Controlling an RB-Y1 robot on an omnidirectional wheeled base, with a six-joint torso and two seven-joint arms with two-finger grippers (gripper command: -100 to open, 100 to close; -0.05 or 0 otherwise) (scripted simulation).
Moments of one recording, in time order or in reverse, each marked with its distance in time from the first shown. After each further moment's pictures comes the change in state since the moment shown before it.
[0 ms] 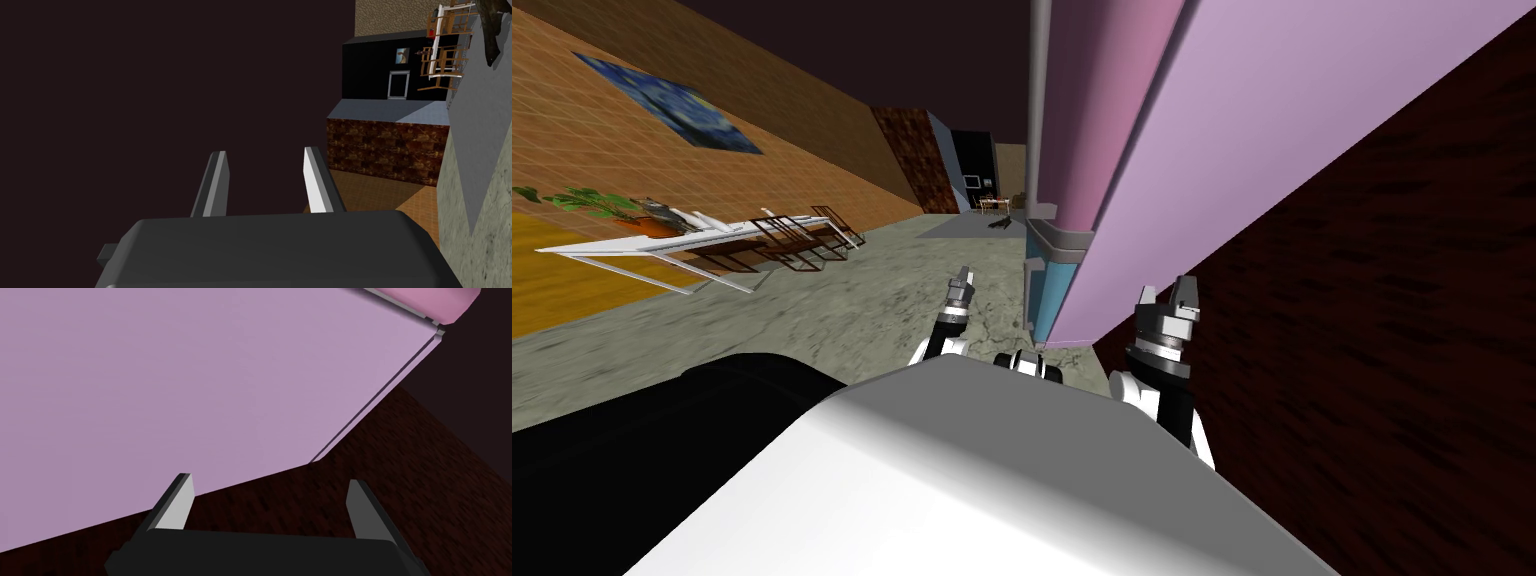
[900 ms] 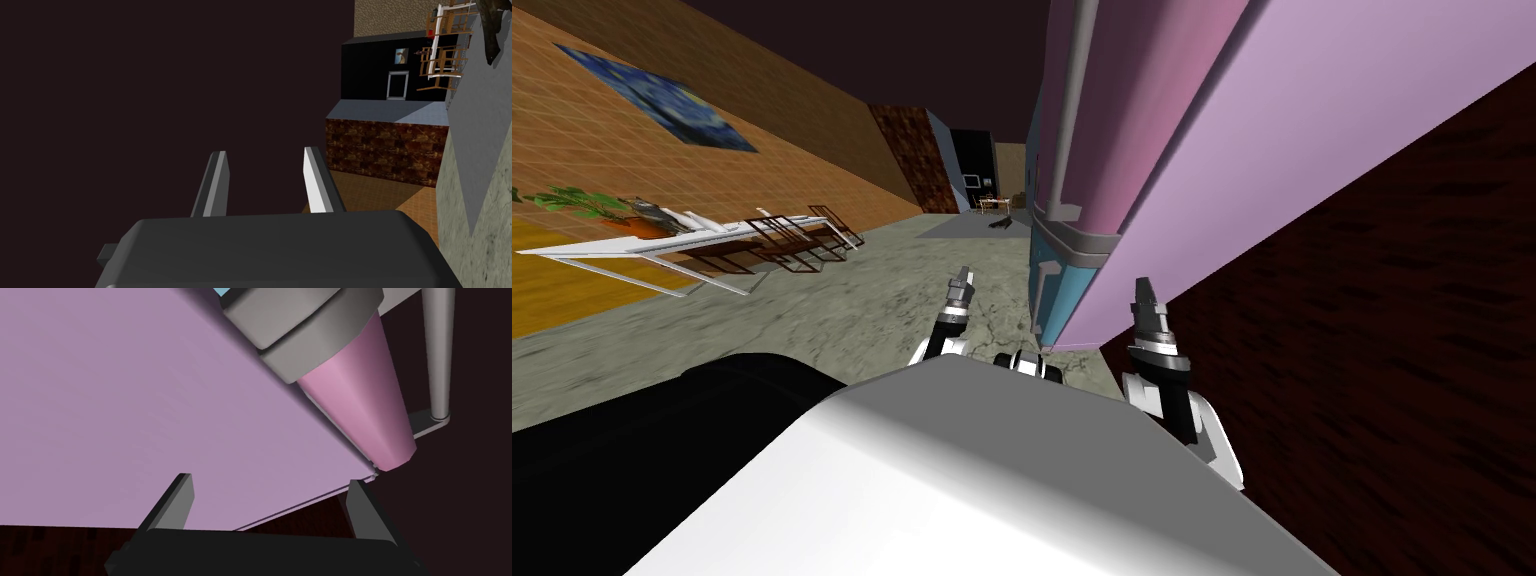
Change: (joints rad) left arm 0.000 0.000 0.000 0.000 0.000 0.000 0.000; right arm -0.032 -0.155 -0.045 0.054 0.204 0.021 0.198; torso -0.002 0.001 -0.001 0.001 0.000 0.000
